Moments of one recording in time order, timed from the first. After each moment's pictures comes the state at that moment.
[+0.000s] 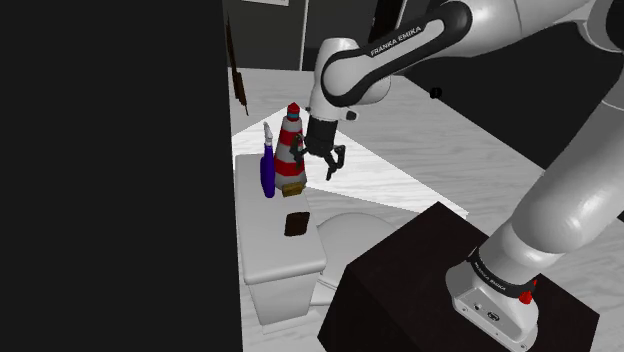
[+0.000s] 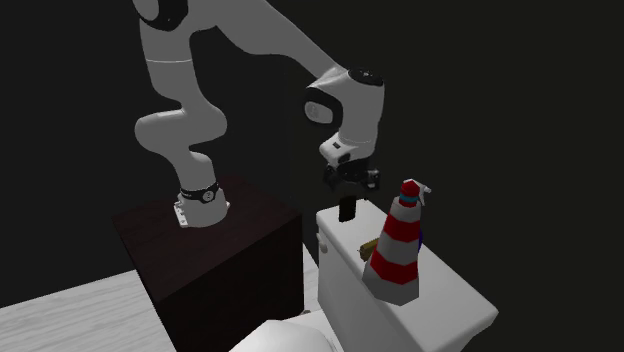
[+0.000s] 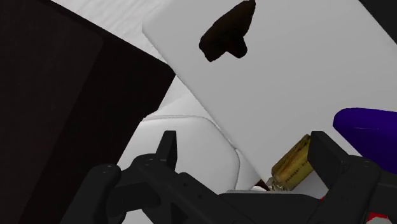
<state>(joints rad) -0.10 0.10 0.49 -2.22 0.25 2.21 1.31</state>
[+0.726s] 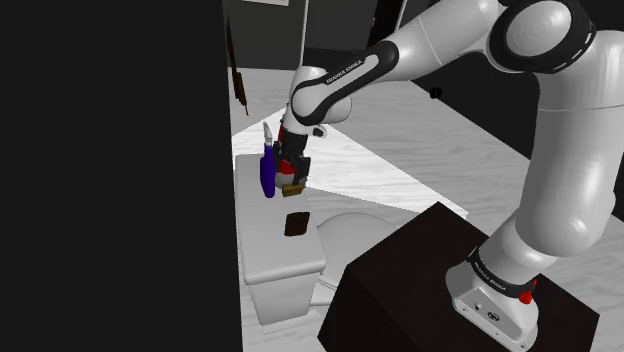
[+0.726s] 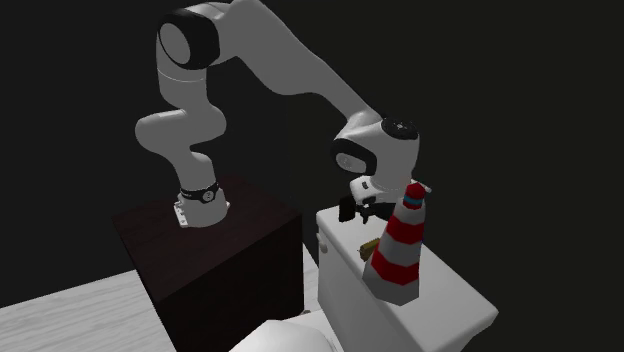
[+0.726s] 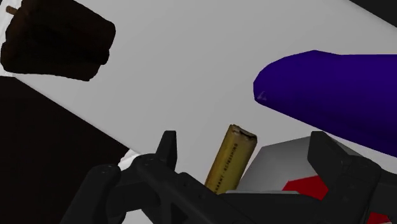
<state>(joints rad) -0.01 0.49 0.40 -1.94 0.16 2.36 1.67</state>
